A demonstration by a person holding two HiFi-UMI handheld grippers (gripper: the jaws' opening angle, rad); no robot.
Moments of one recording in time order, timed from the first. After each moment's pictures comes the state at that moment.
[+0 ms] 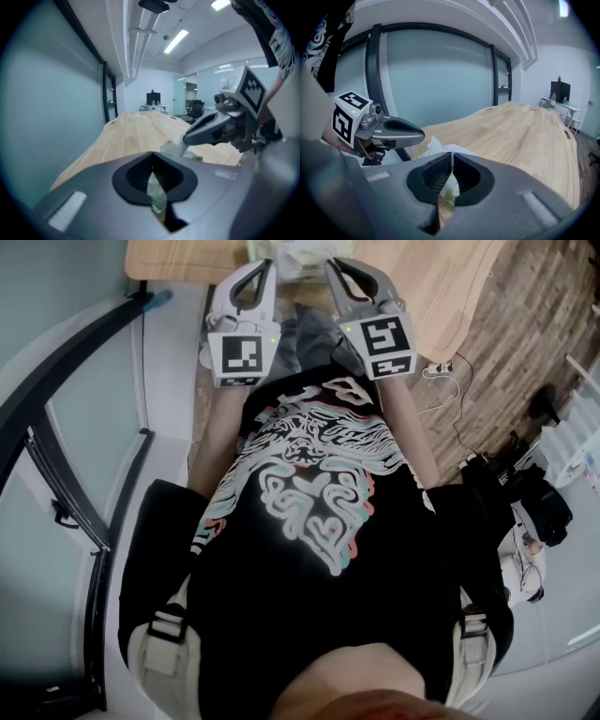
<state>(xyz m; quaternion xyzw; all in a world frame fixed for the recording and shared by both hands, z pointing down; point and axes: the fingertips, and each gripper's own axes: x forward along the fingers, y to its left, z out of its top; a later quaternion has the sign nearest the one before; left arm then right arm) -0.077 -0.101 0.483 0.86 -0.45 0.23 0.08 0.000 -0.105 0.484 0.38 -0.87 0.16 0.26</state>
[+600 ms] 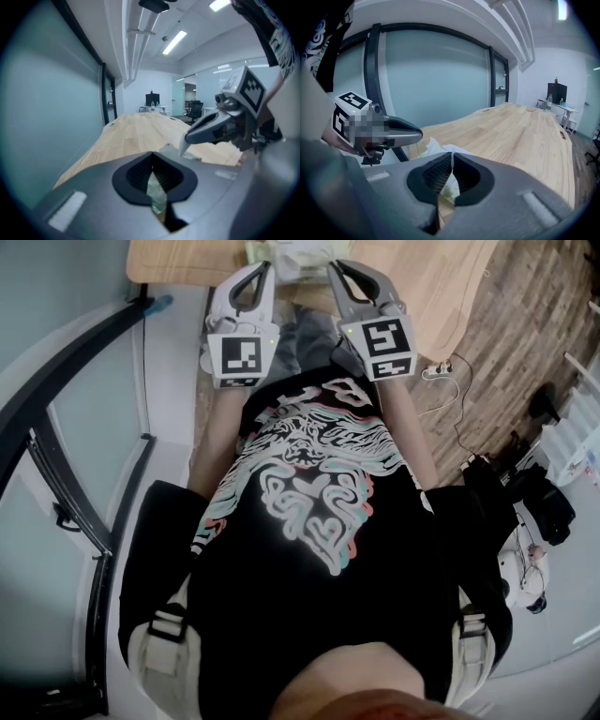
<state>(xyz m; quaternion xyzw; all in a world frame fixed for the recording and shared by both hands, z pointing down) -0.077 -0.100 0.476 0.86 -0.44 0.22 0.07 0.008 -0.102 0.478 0.40 -0.87 0.16 0.26</state>
